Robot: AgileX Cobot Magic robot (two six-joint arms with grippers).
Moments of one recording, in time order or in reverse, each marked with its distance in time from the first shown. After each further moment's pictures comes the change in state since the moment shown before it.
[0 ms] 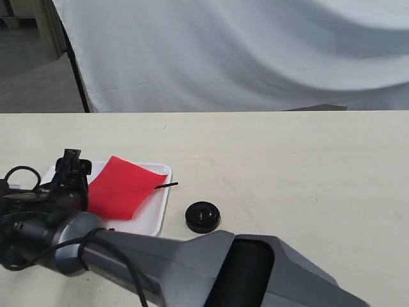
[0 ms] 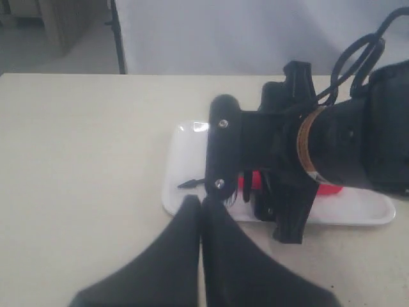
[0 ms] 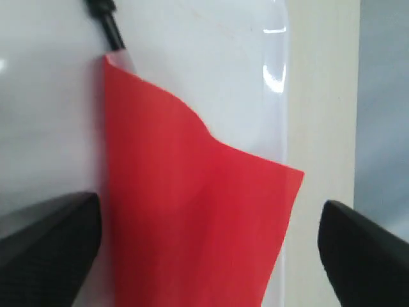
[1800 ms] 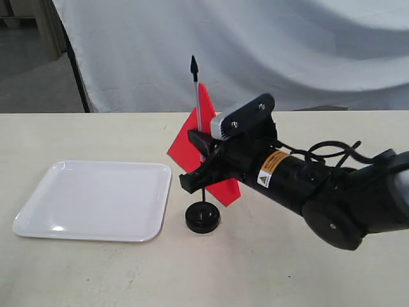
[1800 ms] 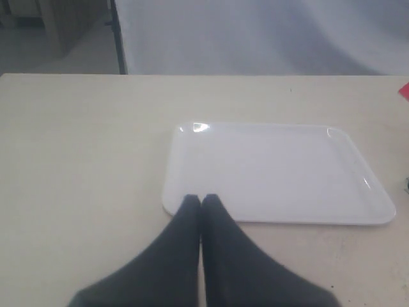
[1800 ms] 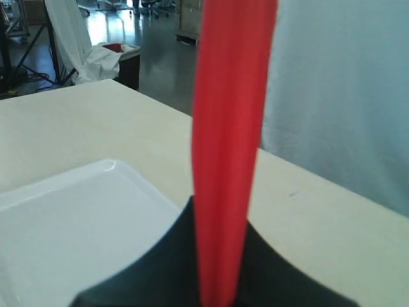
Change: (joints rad) left arm 0.000 0.000 0.000 0.000 0.000 0.000; right arm -0.568 -0.910 1.653 0.685 -1.784 0.069
